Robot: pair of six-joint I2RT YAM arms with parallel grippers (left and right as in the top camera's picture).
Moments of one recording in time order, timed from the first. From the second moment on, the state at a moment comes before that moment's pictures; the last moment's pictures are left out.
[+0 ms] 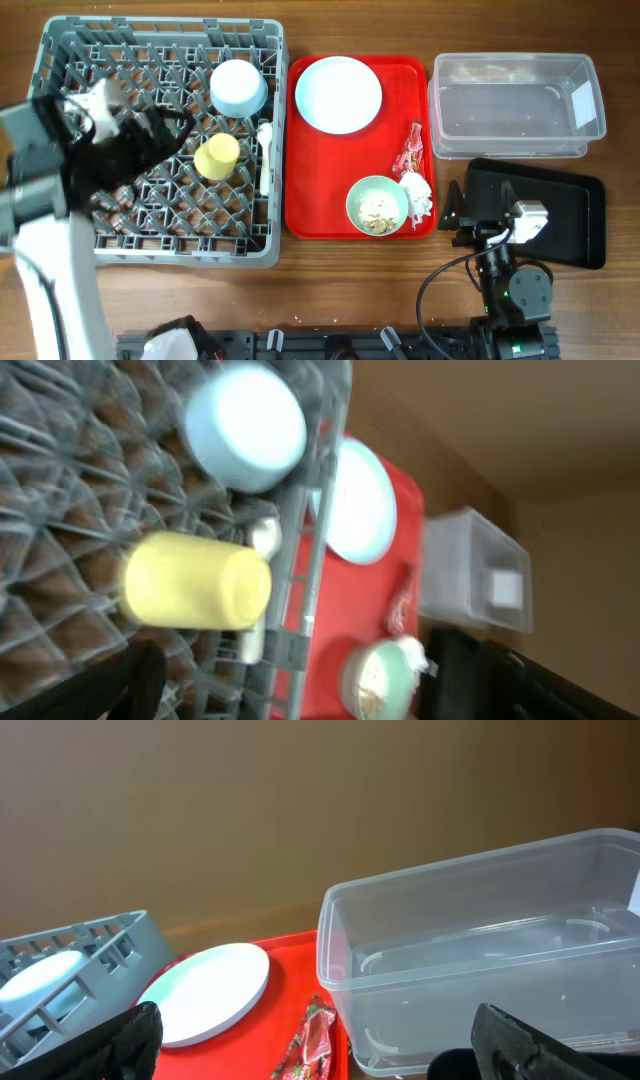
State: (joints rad) left arm 0.35 1.20 1.21 -0.94 0.68 -0.27; right arm 0.12 0.02 0.01 0.01 0.06 0.26
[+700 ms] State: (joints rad) left arm -0.13 1.54 1.21 -0.91 0.04 -0.39; right arm 0.12 0.02 0.01 0.01 0.06 0.26
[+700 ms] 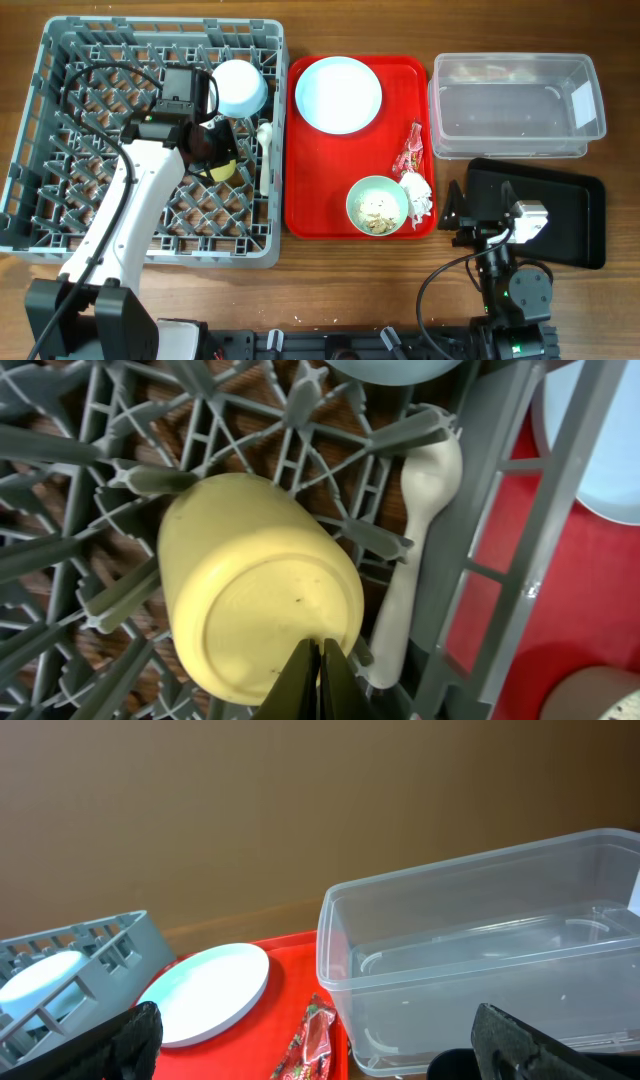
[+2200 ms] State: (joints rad) left arm -0.57 1.89 1.50 -0.33 0.05 -0.42; right arm 0.12 0.02 0.01 0.01 0.06 0.26
